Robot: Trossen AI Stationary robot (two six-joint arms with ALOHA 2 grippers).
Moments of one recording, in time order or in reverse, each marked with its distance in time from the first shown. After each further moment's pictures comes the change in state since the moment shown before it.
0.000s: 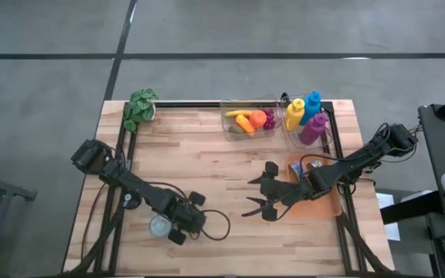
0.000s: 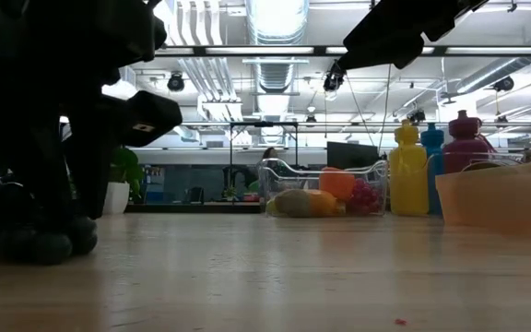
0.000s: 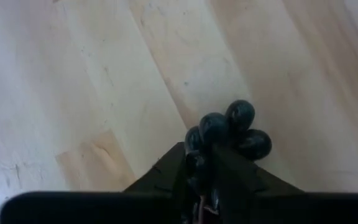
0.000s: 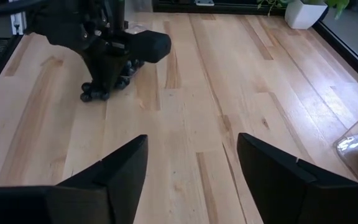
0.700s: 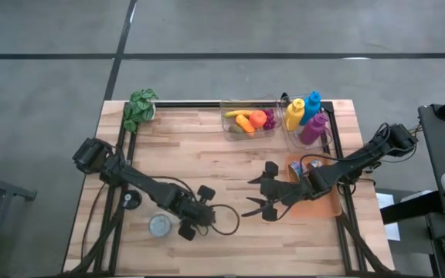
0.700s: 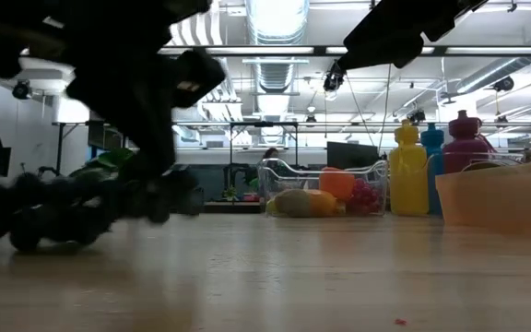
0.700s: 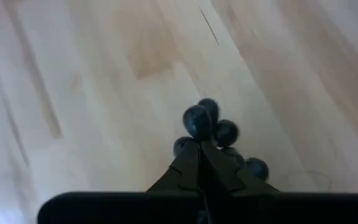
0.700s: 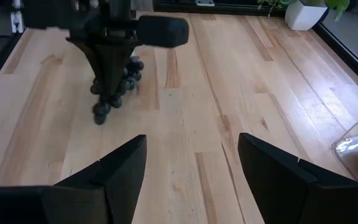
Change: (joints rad) left arm 0.060 -0.003 0.128 -0.025 -0.082 0.111; right arm 0.001 0.000 0.000 -0.001 0.000 -0.011
